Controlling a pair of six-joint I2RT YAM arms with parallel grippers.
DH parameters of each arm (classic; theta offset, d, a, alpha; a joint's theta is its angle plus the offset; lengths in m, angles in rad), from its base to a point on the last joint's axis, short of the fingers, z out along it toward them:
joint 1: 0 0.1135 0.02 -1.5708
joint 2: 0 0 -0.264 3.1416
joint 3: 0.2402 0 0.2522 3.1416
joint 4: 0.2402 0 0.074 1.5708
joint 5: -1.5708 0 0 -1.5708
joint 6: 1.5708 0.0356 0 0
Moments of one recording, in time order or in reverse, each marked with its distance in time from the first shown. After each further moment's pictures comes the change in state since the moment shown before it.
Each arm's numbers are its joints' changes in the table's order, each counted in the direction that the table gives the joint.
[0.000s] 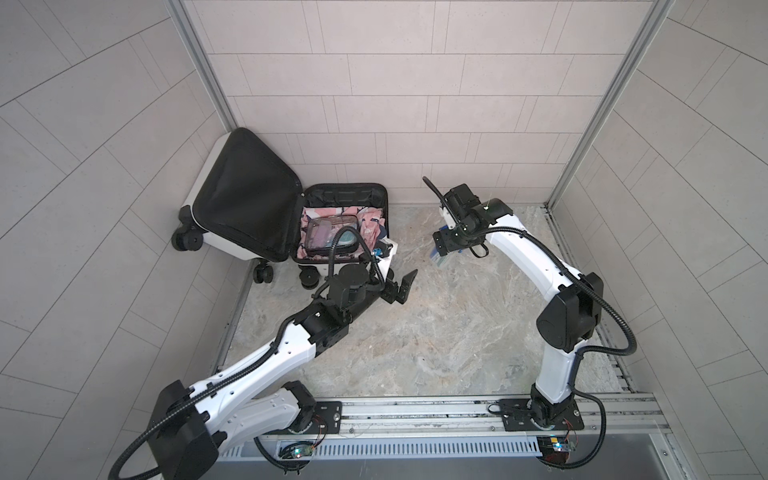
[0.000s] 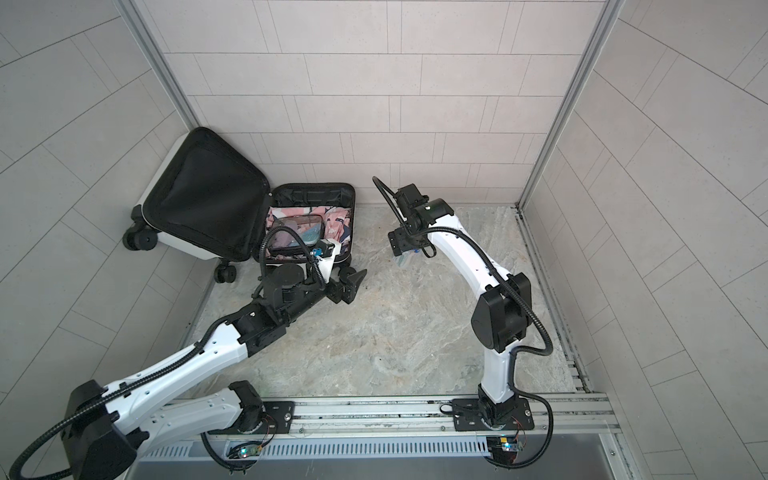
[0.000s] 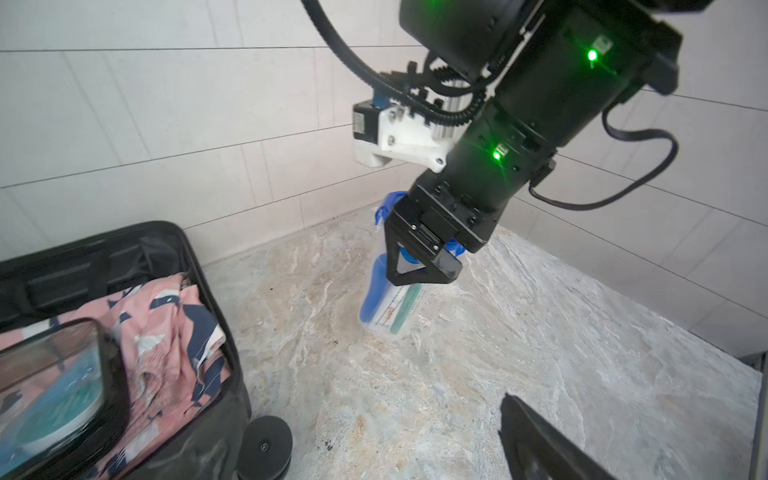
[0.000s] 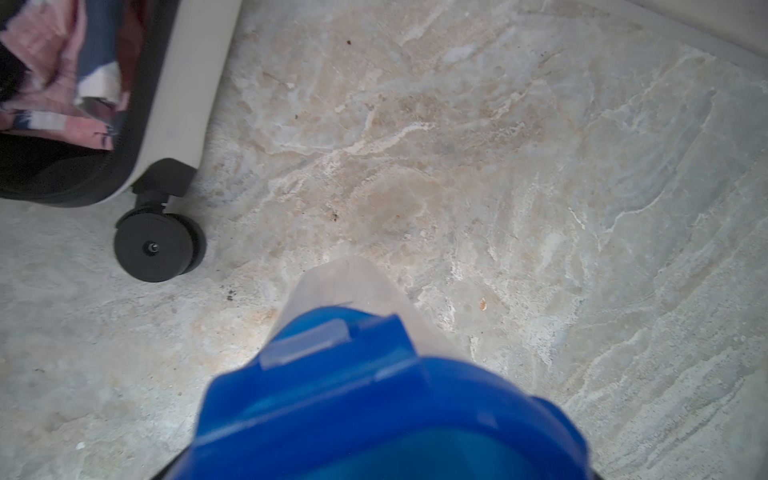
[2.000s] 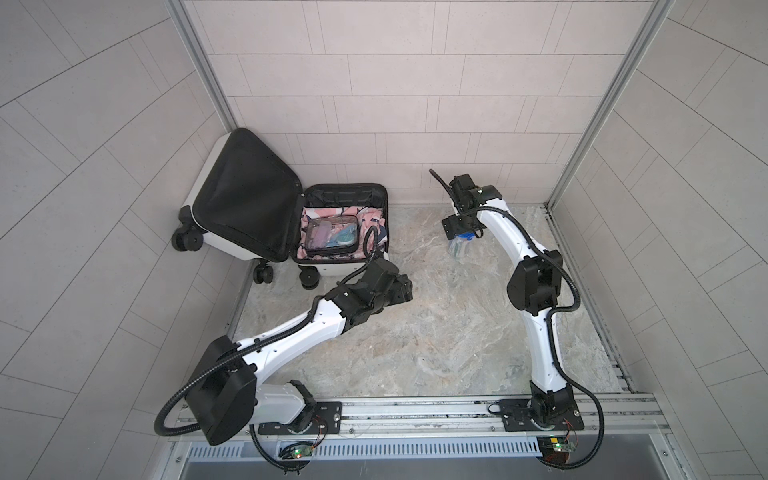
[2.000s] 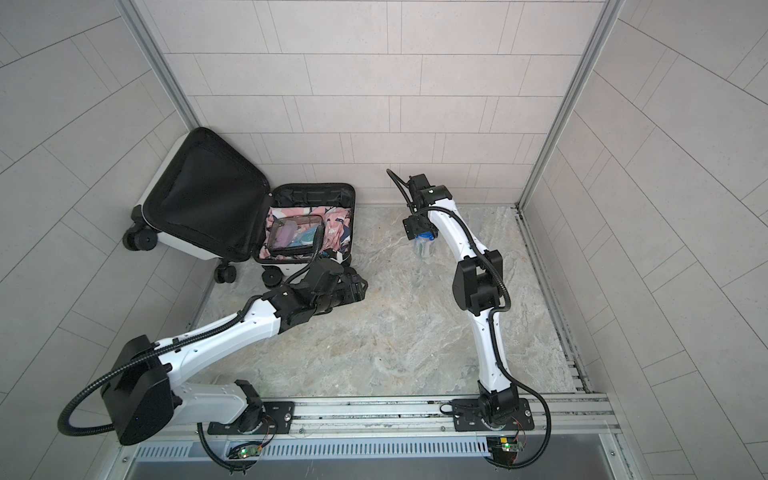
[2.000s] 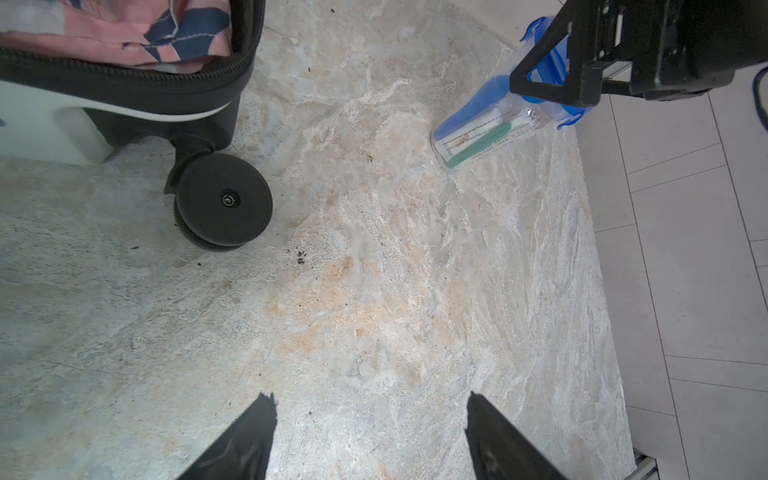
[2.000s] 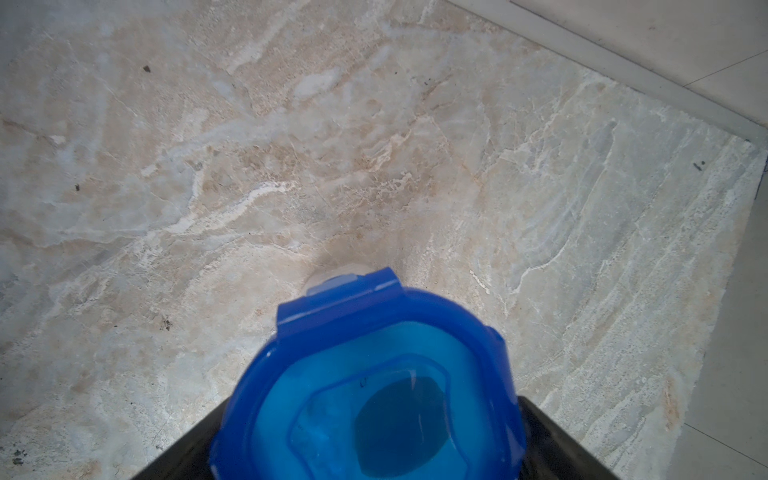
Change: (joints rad) left arm 0.000 0.259 0.133 0.405 0.051 -0.806; right arm -0.169 0.437 0.433 0.085 -0.131 -0.120
